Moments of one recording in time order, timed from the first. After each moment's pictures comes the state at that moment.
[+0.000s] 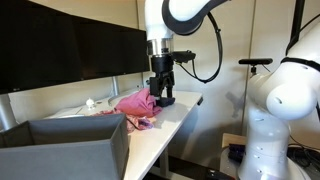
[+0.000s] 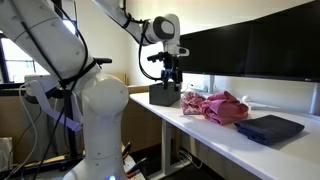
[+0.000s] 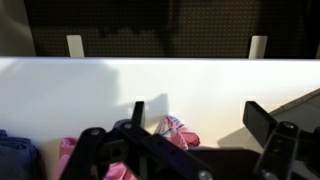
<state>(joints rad) 0.08 -0.66 0.17 -2.61 0.05 1.94 0.22</state>
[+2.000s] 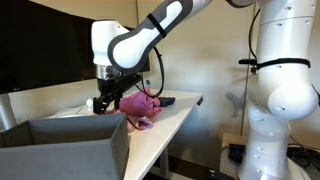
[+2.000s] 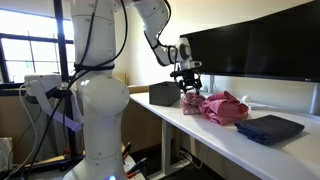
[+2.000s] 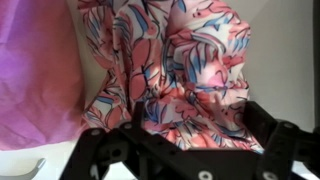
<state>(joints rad) 0.11 0.00 0.21 -2.22 -0.27 2.40 0.32</state>
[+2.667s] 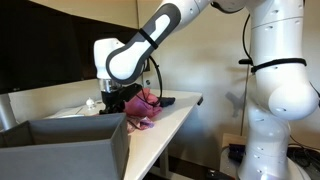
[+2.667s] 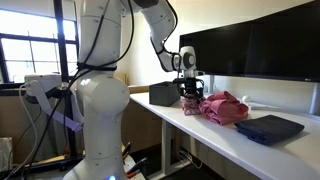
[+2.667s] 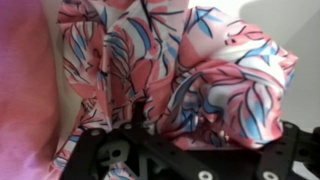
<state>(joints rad) 0.11 0.10 0.17 -2.21 -0.18 2.40 0.16</state>
